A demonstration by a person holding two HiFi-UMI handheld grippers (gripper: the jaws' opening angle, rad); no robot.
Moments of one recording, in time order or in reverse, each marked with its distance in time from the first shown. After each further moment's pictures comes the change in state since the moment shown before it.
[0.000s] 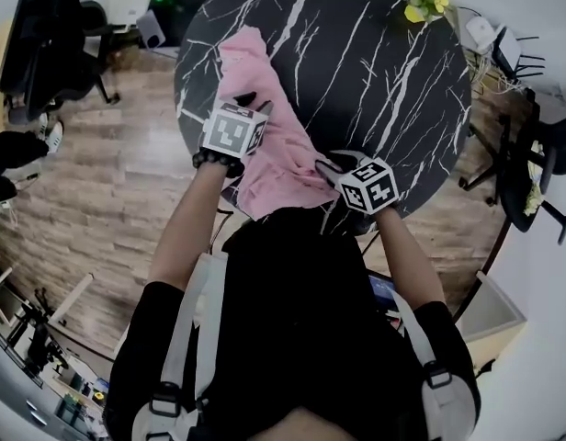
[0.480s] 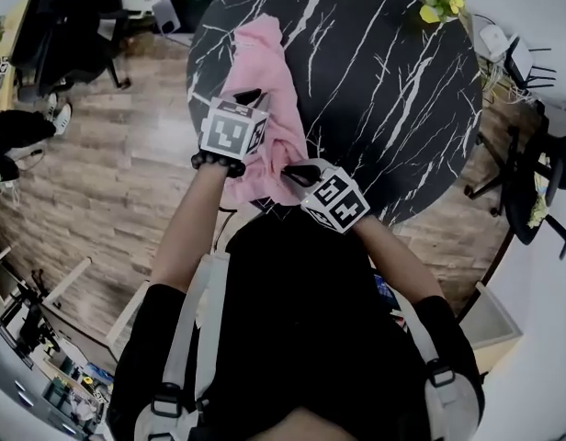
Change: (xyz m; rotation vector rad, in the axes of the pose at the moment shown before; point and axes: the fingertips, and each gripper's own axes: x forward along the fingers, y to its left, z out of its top) left arm -0.035 0.000 -0.009 -0.045 -0.052 0.064; right arm 0.029 0.120 0.012 -0.263 -0.015 0.196
